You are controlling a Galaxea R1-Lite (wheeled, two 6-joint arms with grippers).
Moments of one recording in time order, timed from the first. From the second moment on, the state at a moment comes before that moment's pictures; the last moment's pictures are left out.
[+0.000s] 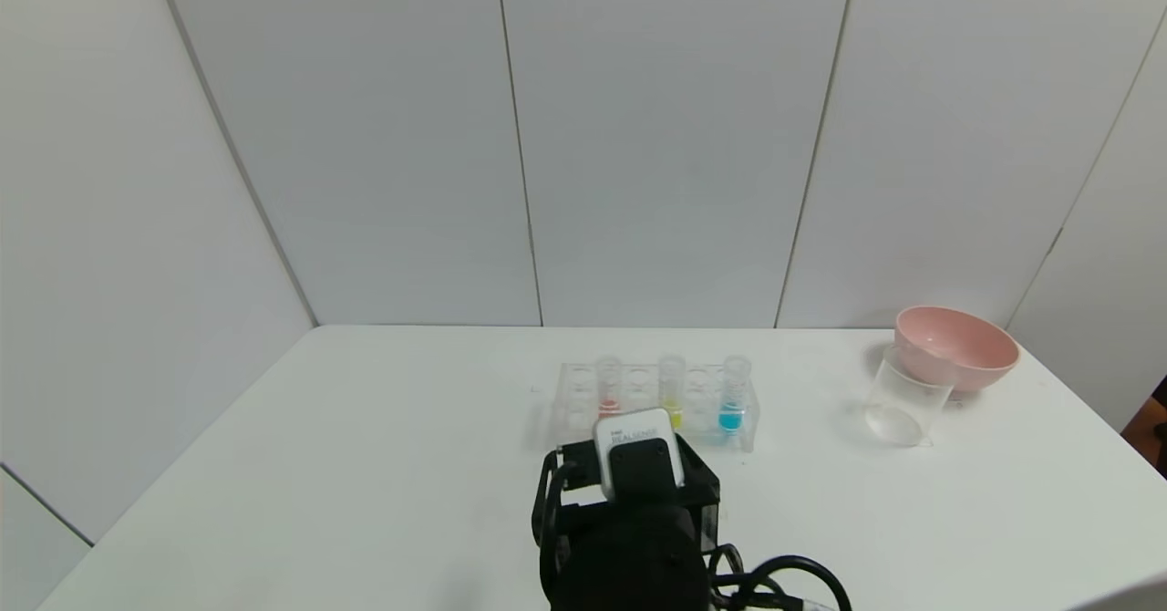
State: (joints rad) left arm 0.00 0.00 0.00 0.00 0.00 0.00; right arm 1.13 2.11 -0.99 -0.87 -0.96 0.20
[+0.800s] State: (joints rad) left arm 0.00 0.00 0.00 0.00 0.00 0.00; right arm 0.95 2.39 -1.31 -0.86 -0.91 0.20
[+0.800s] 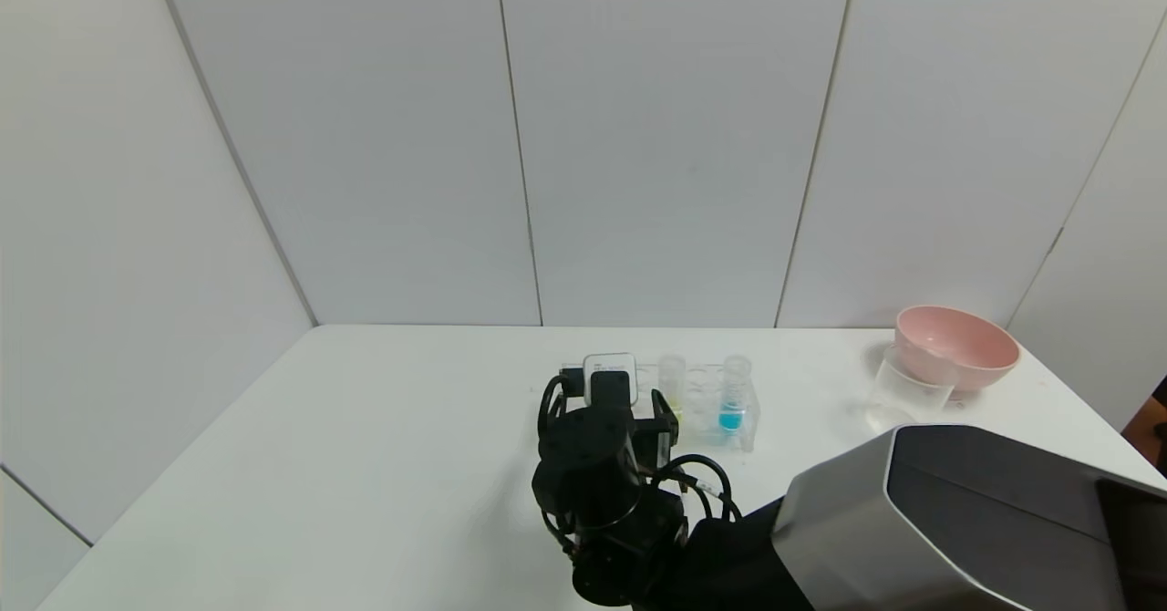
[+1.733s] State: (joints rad) left arm 0.00 0.00 0.00 0.00 0.00 0.00; right arm 0.85 2.48 -1.41 -0.81 -0.81 0.21
